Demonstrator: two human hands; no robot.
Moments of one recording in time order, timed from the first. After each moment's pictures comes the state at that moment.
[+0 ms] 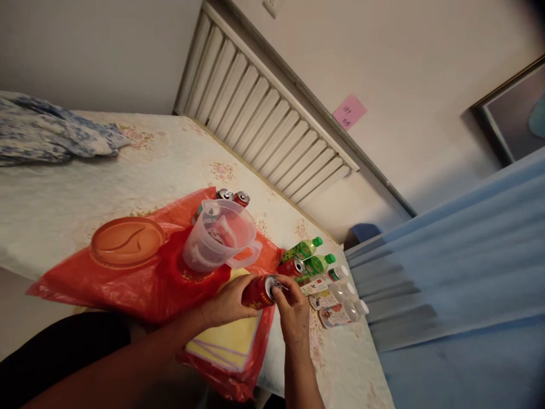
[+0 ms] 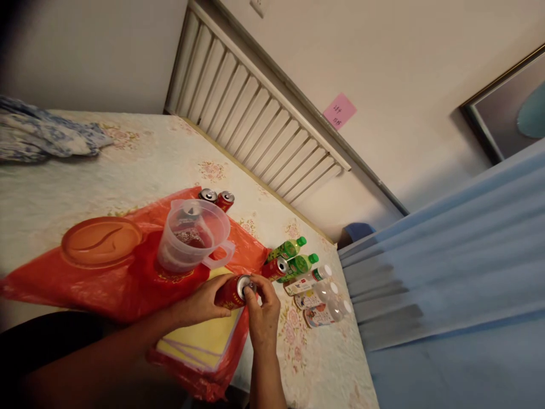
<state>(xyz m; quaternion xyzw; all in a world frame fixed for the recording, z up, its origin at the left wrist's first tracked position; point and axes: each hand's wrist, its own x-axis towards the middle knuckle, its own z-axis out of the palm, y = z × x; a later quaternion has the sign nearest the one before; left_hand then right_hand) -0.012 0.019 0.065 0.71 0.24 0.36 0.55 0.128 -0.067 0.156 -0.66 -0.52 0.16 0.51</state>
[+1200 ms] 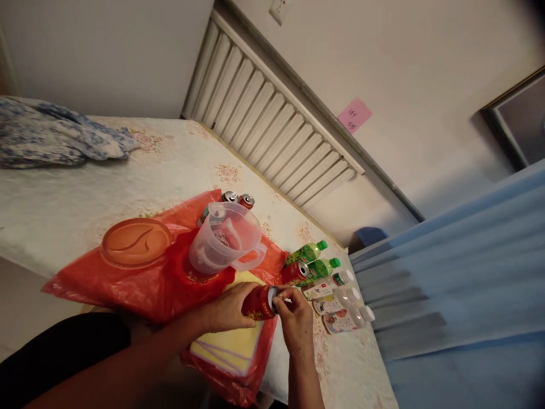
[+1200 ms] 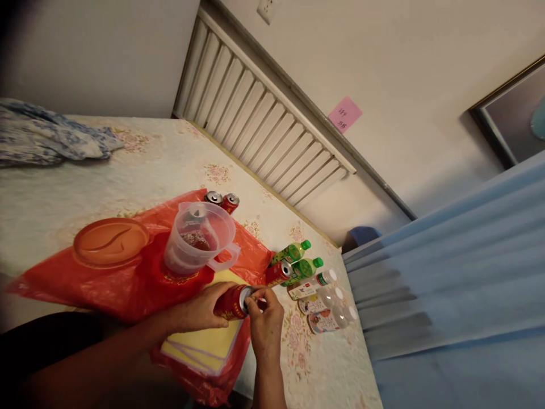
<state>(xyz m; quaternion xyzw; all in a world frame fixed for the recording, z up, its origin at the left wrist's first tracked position) -0.034 0.011 0.079 0.75 0.23 0.32 0.54 0.119 -0.070 0.156 -0.70 -0.47 0.20 0.50</state>
